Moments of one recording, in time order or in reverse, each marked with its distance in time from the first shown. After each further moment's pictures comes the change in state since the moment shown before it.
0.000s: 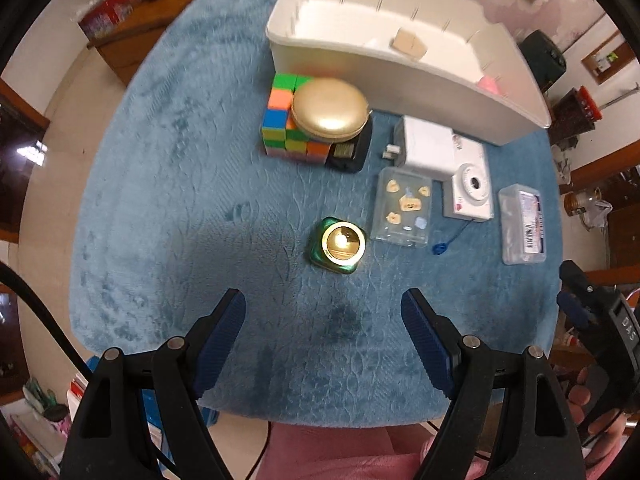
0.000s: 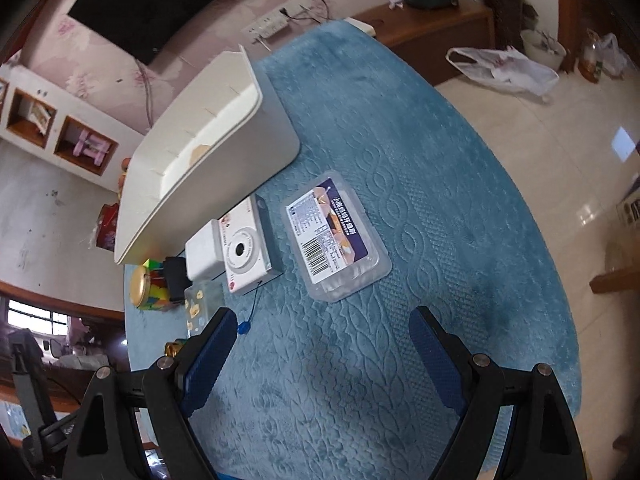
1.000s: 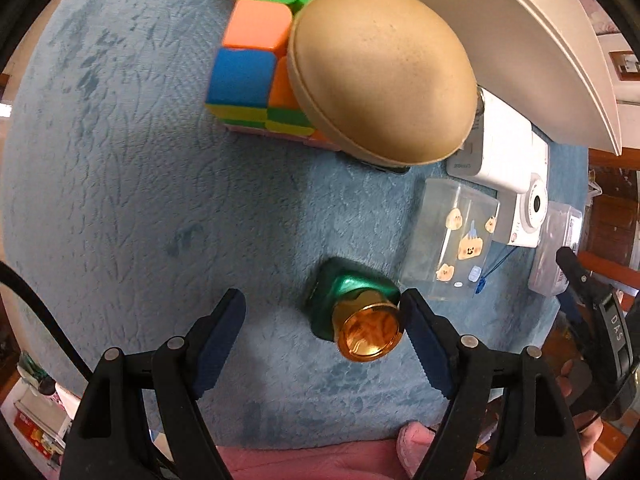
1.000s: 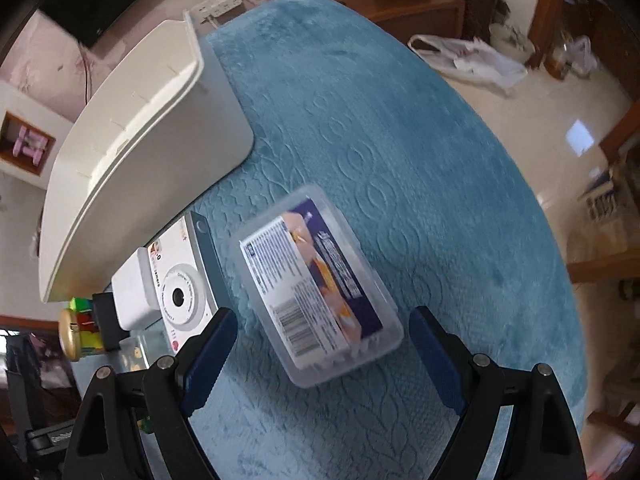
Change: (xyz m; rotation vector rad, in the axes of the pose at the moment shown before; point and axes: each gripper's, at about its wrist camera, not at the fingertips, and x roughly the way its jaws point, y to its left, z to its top) left arm 0.090 0.022 0.071 -0.038 0.339 -0.104; right arm 0.063 0.021 0.032 0.011 0.044 -0.238
